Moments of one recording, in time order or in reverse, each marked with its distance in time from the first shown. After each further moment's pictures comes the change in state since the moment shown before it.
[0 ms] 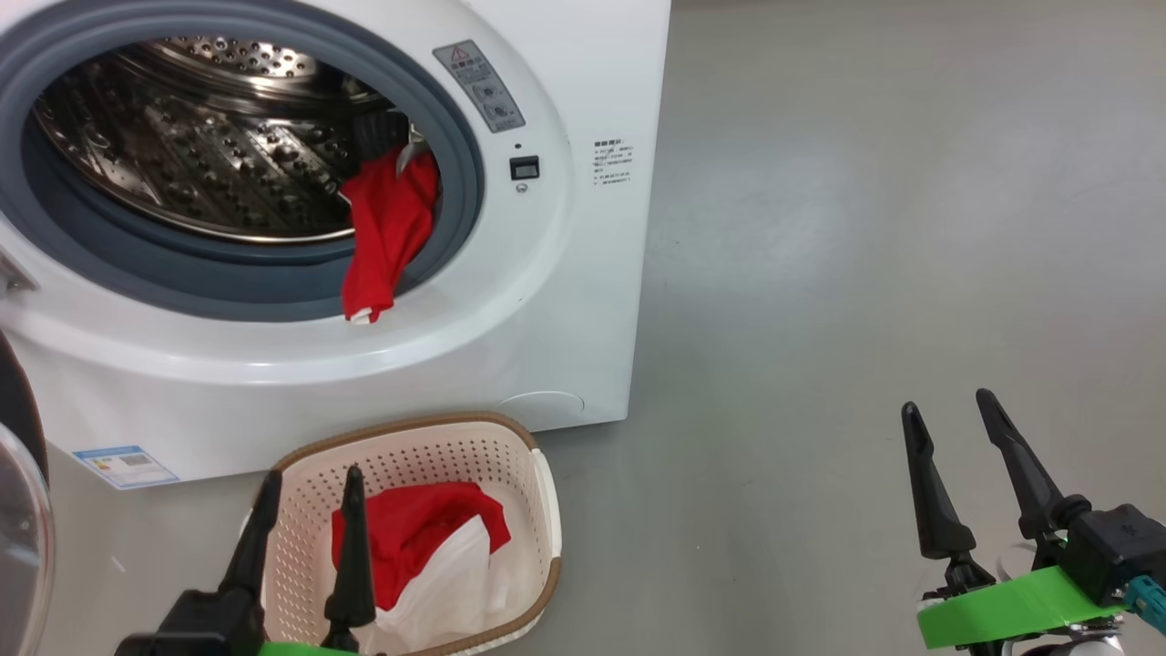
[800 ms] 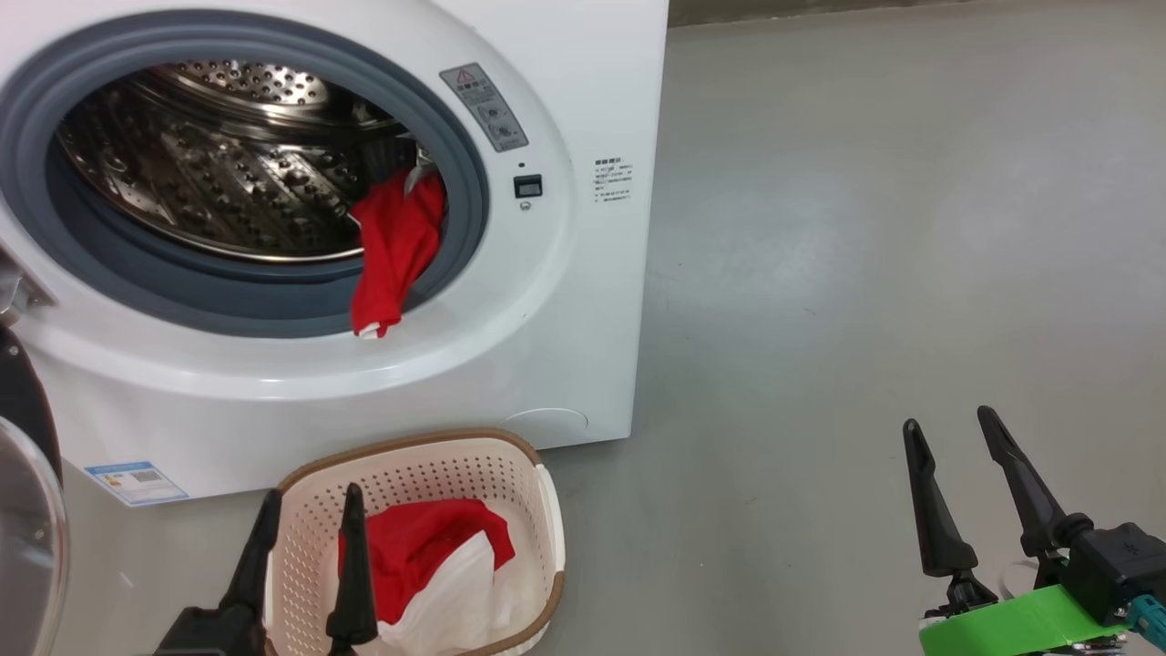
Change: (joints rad) left arm 0.064 0.000 -0.009 -0.059 -0.007 0.039 0.026; right arm 0.041 0.004 -0.005 -0.029 -0.004 0.000 0.000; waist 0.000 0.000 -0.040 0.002
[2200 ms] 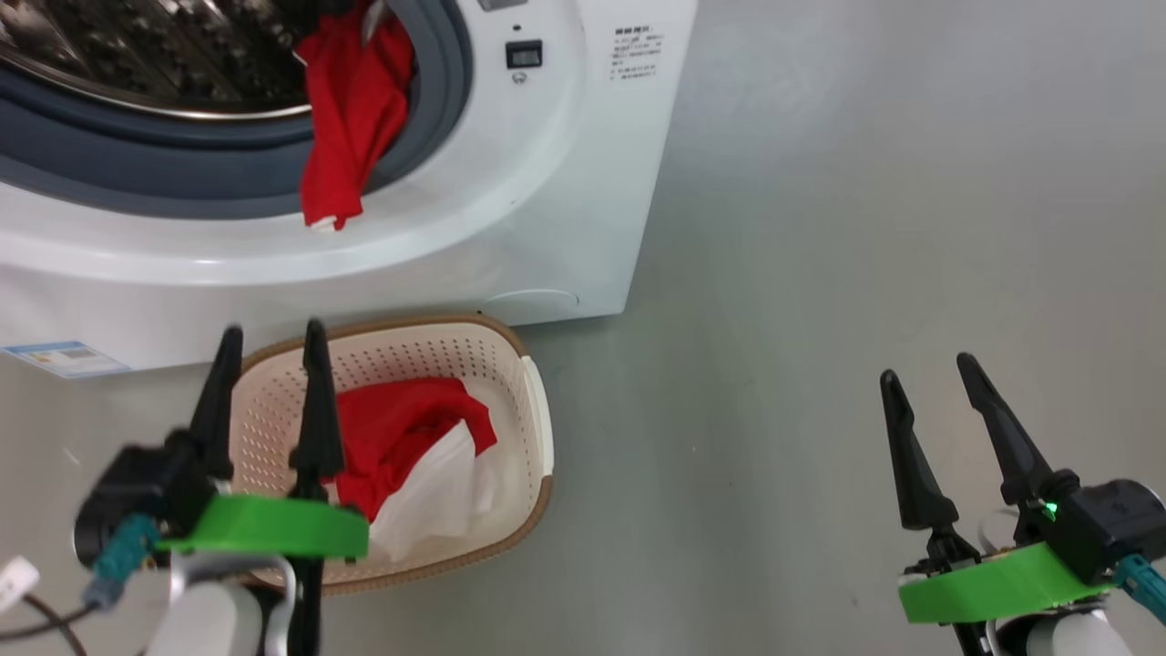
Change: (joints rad) left arm -0.302 0.008 0.026 0.138 -0.089 -0.053 -0.025; right arm -0.079 0.000 0.040 -0.019 0.000 0.000 0.000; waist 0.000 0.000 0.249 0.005
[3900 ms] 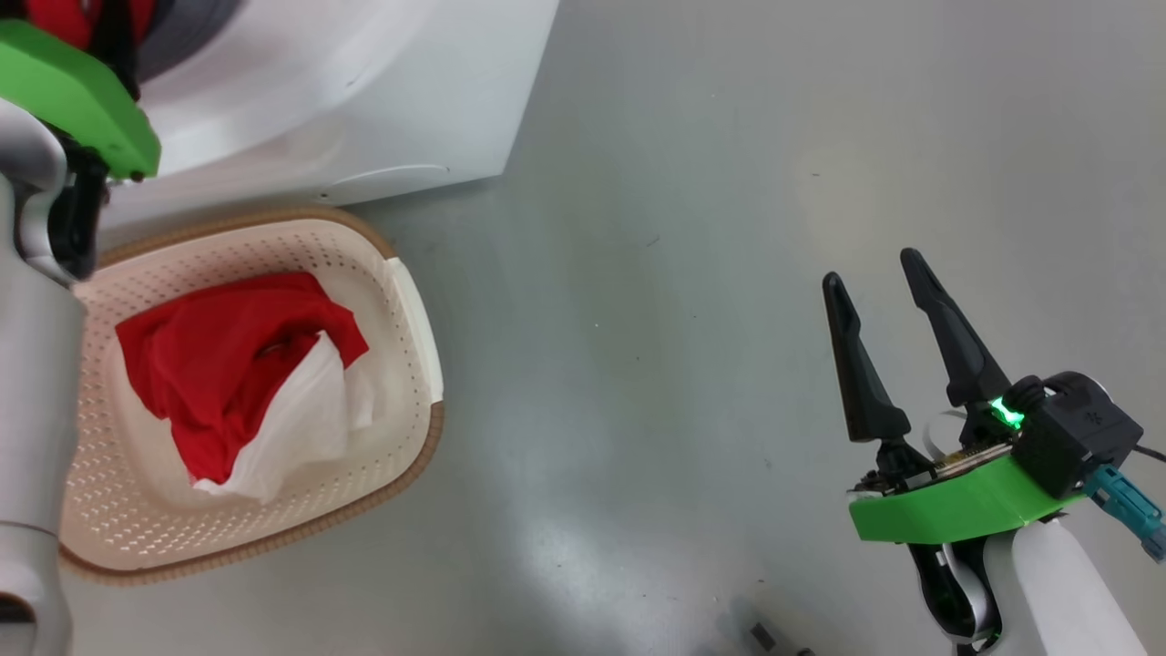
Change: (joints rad) left arm -0.933 0.128 -0.044 0.866 -0.060 -0.211 0.230; right arm -0.194 -0.002 0.102 0.023 0.071 0.000 0.000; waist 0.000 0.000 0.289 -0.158
